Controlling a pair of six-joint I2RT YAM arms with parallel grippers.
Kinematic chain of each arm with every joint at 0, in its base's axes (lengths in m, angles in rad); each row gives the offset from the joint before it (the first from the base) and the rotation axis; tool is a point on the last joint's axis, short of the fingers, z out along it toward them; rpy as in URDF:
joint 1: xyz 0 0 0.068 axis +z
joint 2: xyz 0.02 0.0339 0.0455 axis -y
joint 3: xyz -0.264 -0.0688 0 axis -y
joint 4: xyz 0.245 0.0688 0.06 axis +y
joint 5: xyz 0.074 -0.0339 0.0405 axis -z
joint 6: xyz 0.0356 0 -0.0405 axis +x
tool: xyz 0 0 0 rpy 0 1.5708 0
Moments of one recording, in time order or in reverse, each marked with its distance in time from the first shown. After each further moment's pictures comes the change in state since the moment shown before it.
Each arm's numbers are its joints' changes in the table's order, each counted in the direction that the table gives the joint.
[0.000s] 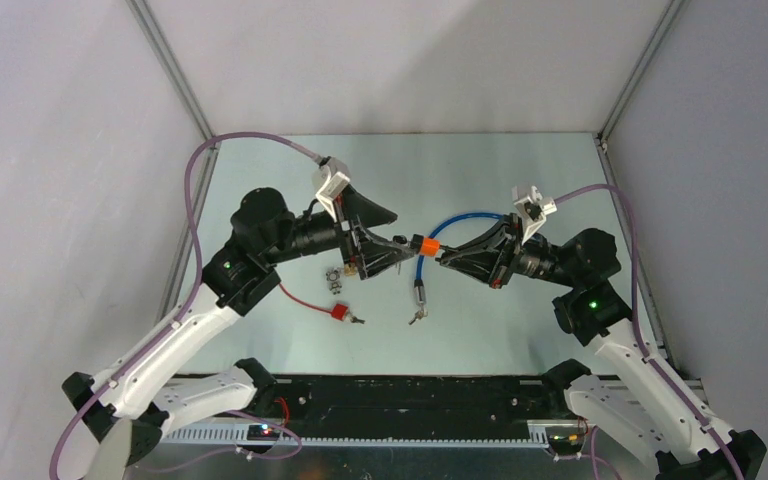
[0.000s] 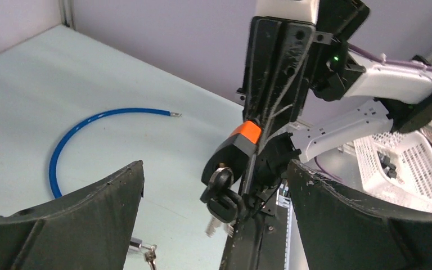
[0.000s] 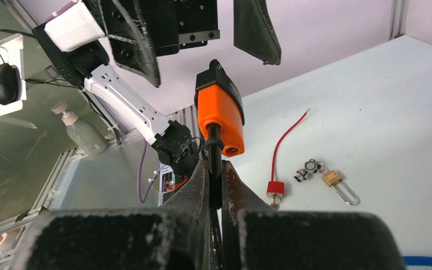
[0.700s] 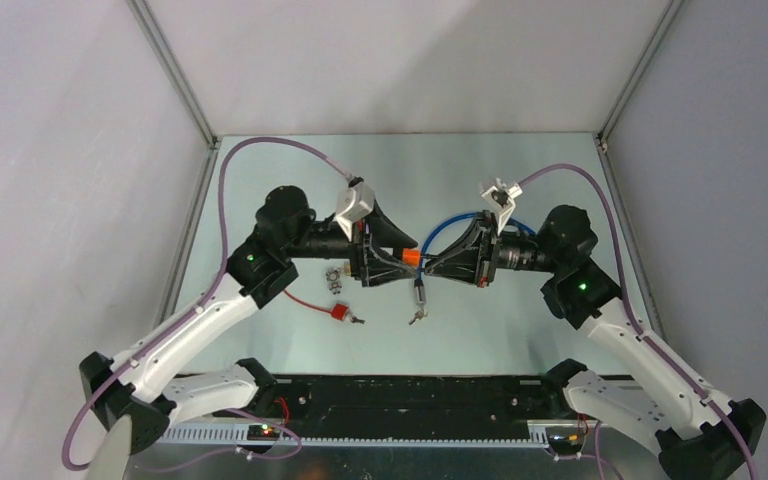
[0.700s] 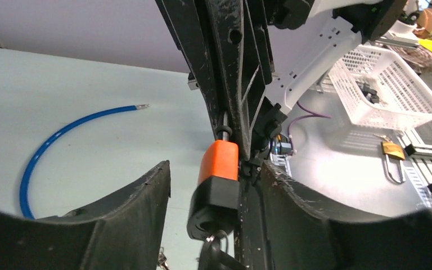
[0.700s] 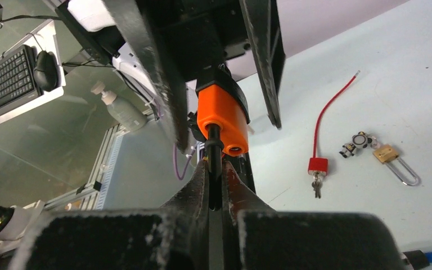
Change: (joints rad) left arm 0.000 -0.054 -0.060 -0.100 0.294 0.201; right arm 0.082 -0.124 0.127 0.180 -0.045 0.018
